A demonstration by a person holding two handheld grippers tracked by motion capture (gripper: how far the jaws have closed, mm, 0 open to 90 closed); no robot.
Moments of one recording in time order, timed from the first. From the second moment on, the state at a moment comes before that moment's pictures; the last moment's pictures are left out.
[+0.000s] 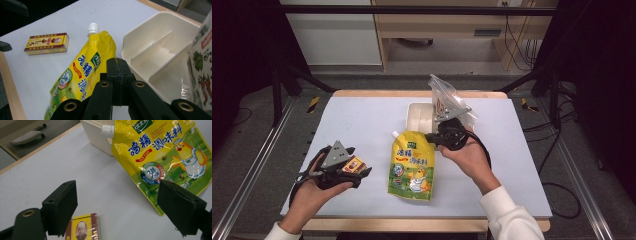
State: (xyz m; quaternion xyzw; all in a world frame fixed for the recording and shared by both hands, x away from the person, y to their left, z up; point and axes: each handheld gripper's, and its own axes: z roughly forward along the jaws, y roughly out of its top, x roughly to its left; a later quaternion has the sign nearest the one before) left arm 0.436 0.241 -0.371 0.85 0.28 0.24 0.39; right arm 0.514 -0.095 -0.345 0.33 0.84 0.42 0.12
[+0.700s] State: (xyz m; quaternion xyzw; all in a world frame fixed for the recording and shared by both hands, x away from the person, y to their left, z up) left arm 0.454 0.235 -0.328 0.86 0.24 0.24 0.37; right arm 0.503 -0.054 -0.289 0.22 0.88 0.39 0.16
